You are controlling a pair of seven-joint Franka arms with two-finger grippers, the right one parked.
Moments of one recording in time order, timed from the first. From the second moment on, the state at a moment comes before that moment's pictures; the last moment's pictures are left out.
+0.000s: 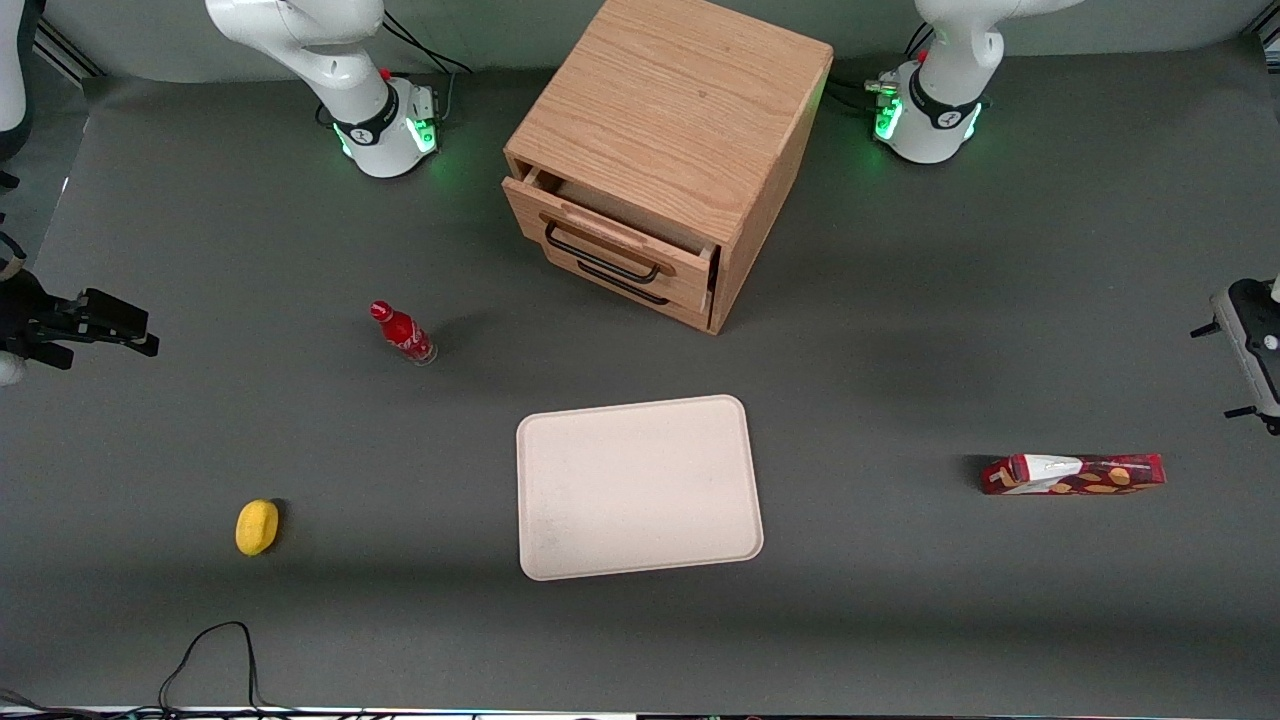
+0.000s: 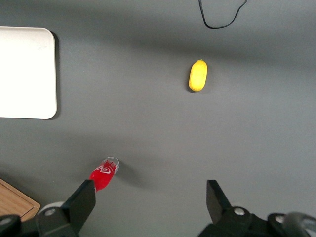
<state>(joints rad) 0.12 0.25 0.04 -1.52 0.03 1.72 1.58</state>
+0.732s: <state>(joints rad) 0.13 0.50 0.03 -1.68 0.01 2.13 1.62</state>
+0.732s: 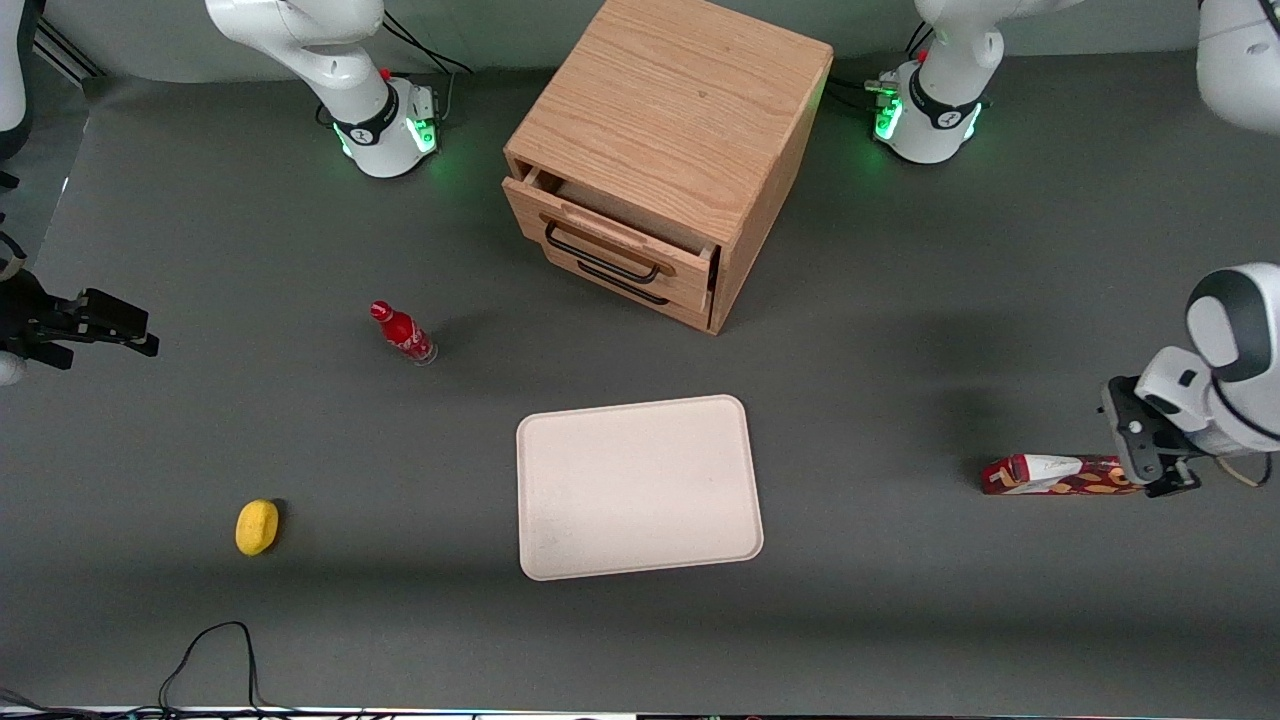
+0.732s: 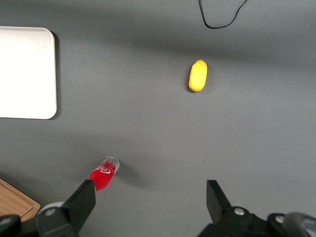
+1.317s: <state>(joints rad) 0.13 0.58 0.03 -1.70 0.00 2.22 1.65</state>
